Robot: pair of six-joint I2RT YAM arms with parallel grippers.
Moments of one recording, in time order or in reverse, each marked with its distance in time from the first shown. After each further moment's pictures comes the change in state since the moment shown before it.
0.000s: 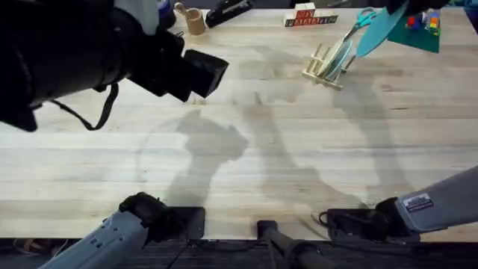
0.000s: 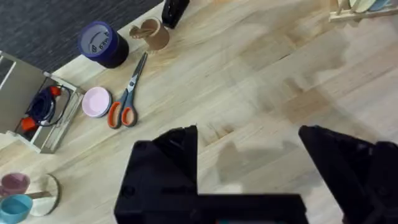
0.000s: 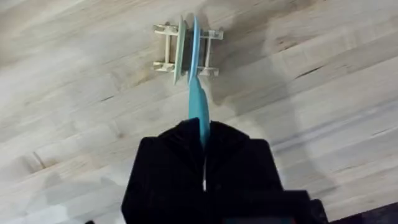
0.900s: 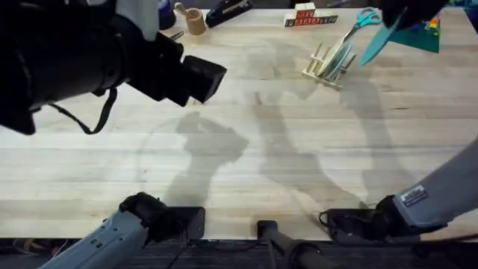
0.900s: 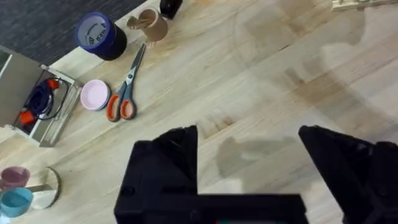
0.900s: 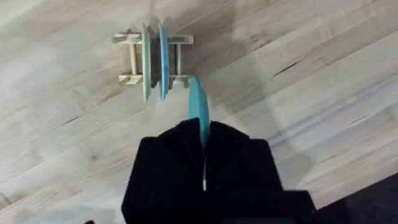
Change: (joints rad) left arm 0.000 0.000 0.000 -0.034 -0.003 0.000; right arm -0.039 0.124 0.004 -0.019 0.075 0.034
